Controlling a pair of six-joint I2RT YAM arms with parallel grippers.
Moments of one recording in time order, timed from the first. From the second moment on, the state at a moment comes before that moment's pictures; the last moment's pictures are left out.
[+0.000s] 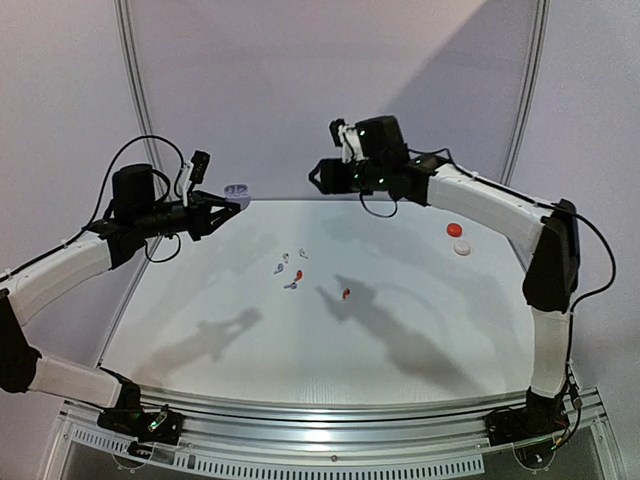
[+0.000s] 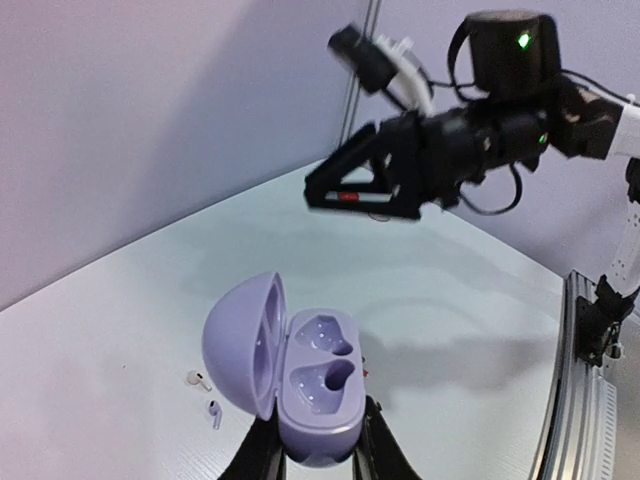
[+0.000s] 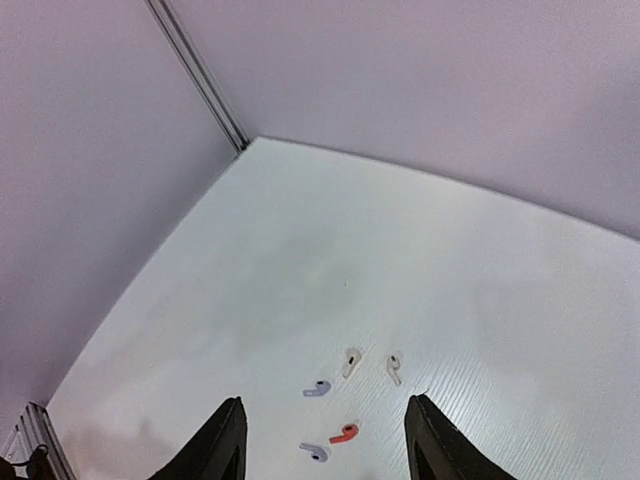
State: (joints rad) left arm -0.28 1.24 0.92 0.05 0.69 -0.02; right arm 0.76 2.04 1.97 -0.31 -0.02 0.36
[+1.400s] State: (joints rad) left arm -0.22 1.00 0.67 0.12 0.61 -0.03; right arm 0.93 2.70 2.34 -0.43 0.06 0.33
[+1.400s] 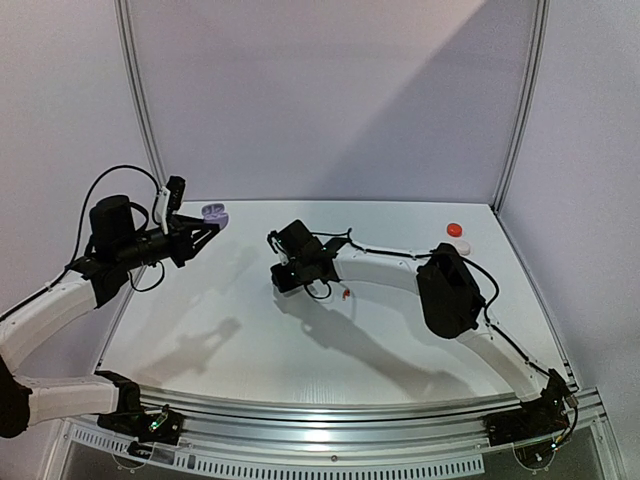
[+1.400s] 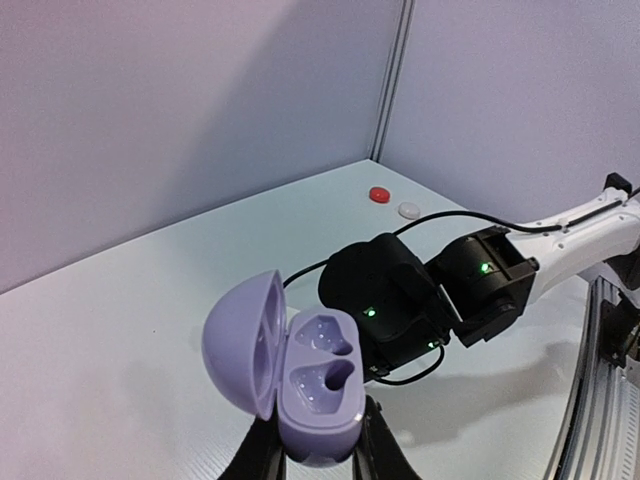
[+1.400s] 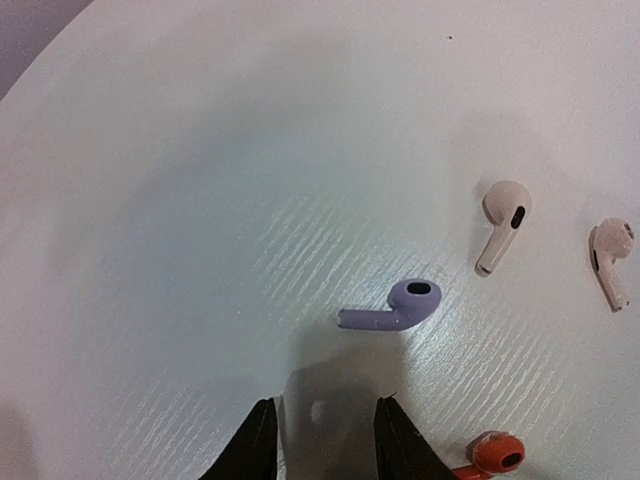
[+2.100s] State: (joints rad) left arm -0.21 1.01 0.67 0.13 0.61 -0.03; right arm 0.93 2.53 2.06 -0.42 0.02 0.17
